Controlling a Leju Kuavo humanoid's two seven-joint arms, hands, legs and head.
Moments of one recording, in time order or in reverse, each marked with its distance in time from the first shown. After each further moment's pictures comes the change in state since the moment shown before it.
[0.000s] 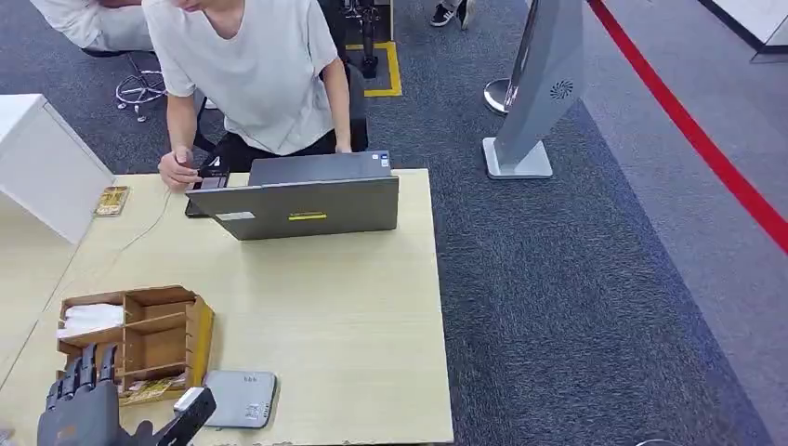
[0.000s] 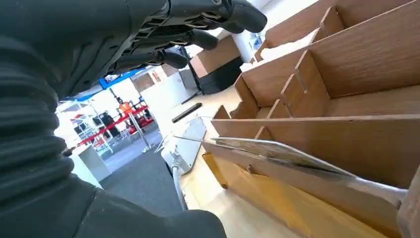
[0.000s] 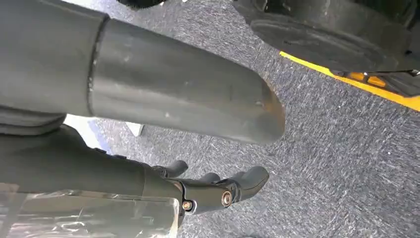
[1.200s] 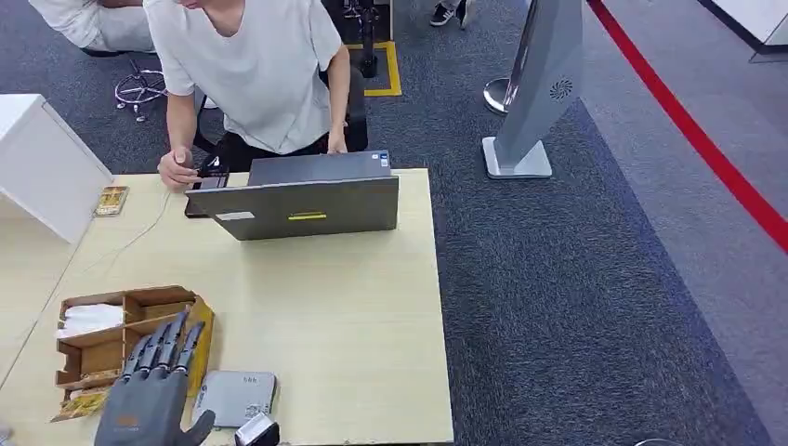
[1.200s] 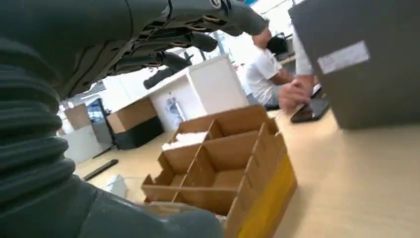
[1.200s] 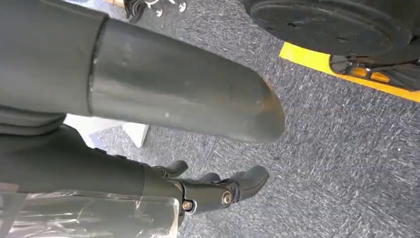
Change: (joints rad) left arm 0.036 0.142 -0.352 -0.221 0.007 -0.109 -0.008; right arm -0.023 0.000 -0.056 0.034 -0.011 -0.012 -0.005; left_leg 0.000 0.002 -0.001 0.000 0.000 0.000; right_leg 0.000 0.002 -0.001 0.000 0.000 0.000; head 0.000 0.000
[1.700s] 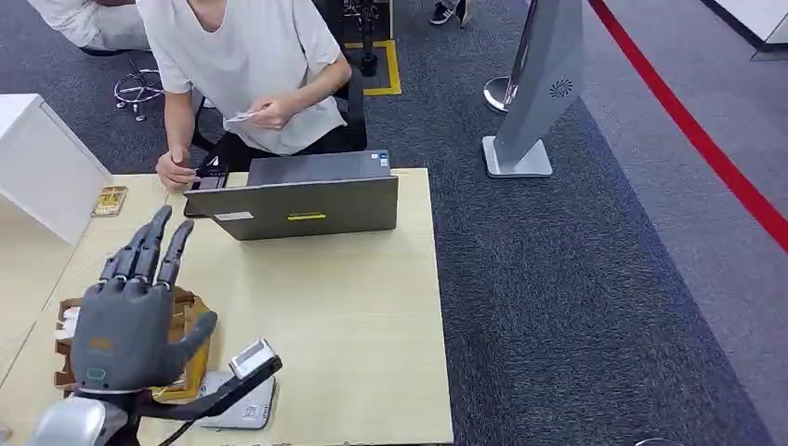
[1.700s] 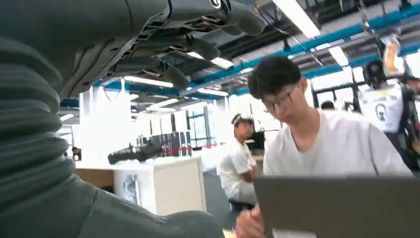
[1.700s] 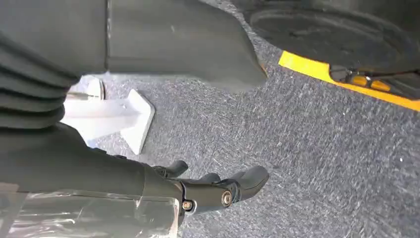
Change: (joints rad) left arm -0.267 -0.023 -0.049 -0.058 0.000 0.067 -0.169; right arm -0.003 0.000 -0.010 0.047 -0.024 -0.023 -0.027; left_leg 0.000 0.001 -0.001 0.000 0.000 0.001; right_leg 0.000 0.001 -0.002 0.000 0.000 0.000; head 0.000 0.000
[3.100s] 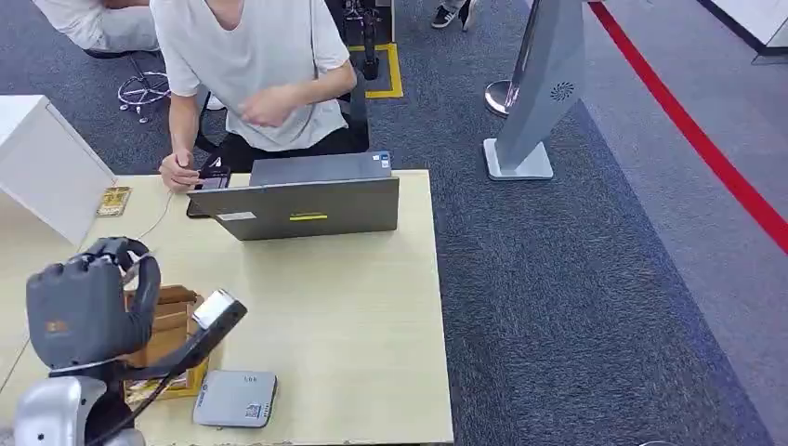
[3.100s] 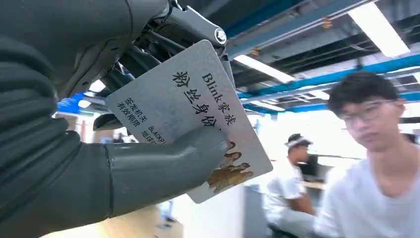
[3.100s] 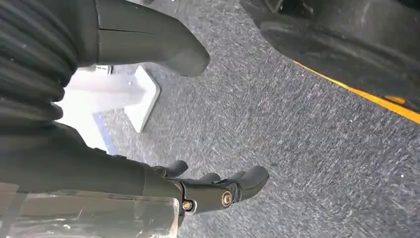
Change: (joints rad) left arm -0.165 -0.037 0.139 0.138 -0.007 0.175 0.117; right arm -0.041 0.000 -0.031 0.084 0.168 0.055 -0.093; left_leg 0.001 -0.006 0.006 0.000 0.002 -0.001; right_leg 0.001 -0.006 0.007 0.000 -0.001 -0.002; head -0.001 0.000
